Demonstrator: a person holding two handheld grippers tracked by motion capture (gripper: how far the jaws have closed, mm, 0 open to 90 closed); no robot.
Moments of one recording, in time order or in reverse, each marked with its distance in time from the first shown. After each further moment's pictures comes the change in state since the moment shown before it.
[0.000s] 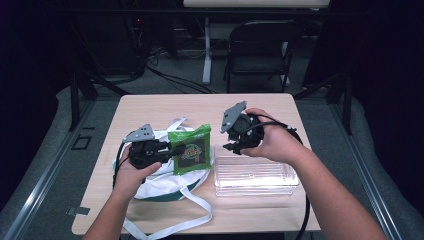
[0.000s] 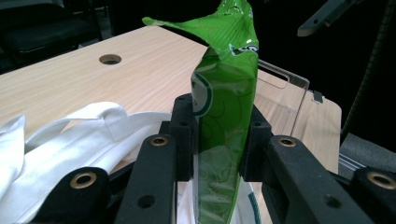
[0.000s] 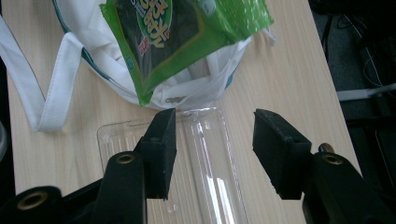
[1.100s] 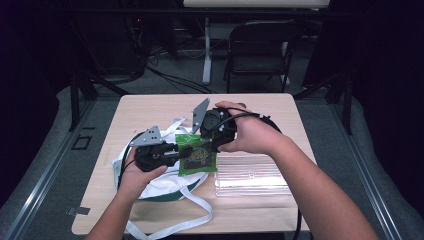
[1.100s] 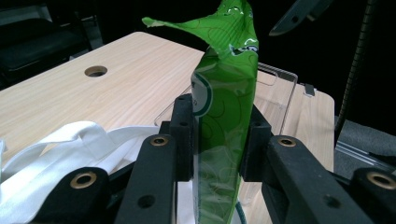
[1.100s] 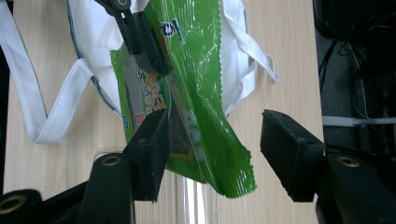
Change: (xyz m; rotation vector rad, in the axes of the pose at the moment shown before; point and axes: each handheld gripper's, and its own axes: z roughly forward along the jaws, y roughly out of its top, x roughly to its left) left arm -0.017 0.006 0.010 0.003 -0.027 0.084; right arm 0.008 0.064 0.008 0.048 0.011 -0.193
